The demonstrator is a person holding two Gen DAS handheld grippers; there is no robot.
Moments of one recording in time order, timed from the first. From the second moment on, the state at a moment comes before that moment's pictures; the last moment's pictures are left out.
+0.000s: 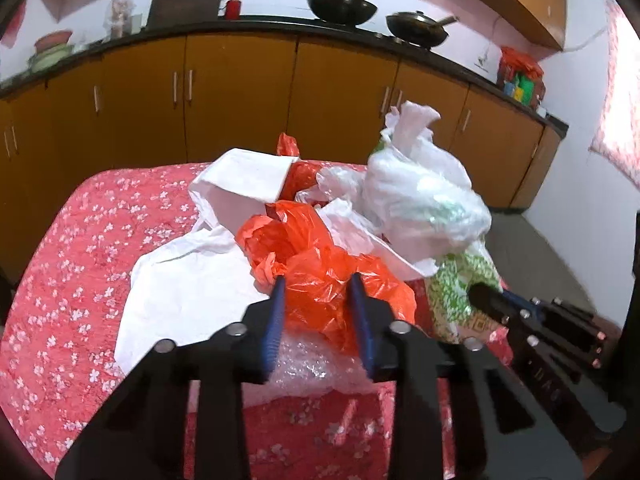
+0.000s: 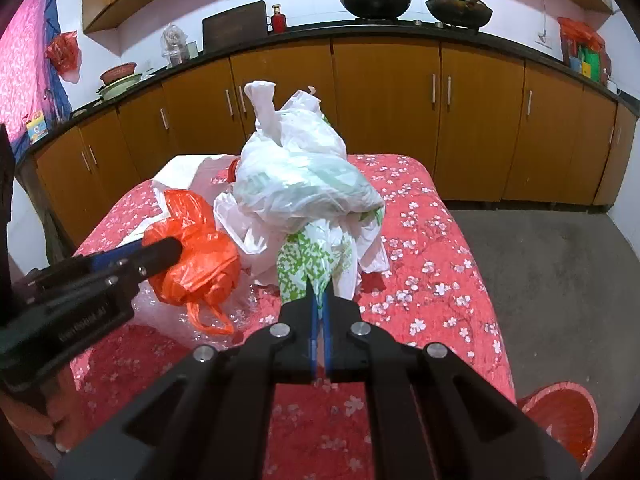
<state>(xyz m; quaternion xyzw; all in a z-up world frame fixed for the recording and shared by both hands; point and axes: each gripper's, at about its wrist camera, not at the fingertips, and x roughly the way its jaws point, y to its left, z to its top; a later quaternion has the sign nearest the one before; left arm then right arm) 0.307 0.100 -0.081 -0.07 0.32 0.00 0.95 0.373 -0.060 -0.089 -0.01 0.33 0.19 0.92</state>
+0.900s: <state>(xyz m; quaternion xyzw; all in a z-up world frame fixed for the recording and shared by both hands) 0.235 0.126 -0.022 -0.05 0.25 0.04 0.97 0.320 -0.113 -0.047 -0.01 0.27 0.16 0.95</state>
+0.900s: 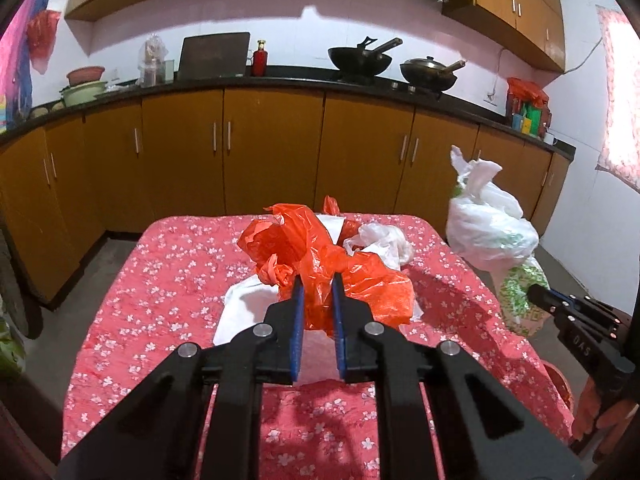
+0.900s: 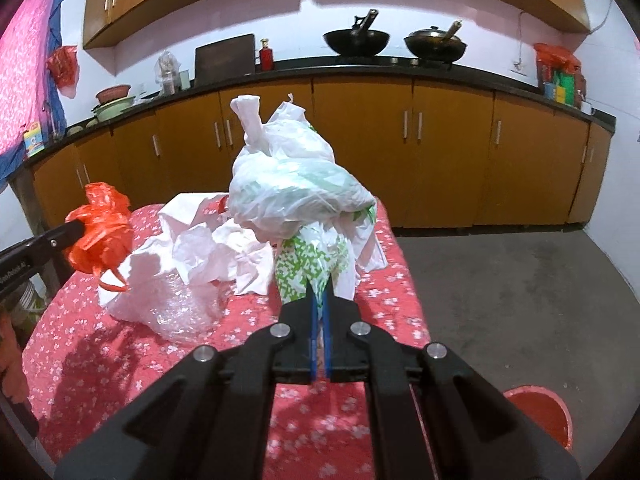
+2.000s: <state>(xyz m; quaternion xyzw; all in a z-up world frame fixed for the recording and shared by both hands) 0.246 -0.191 -0.087 0.02 0.31 -0.23 0.92 0.240 -0.407 -0.146 0.07 0.35 -0.12 0.93</state>
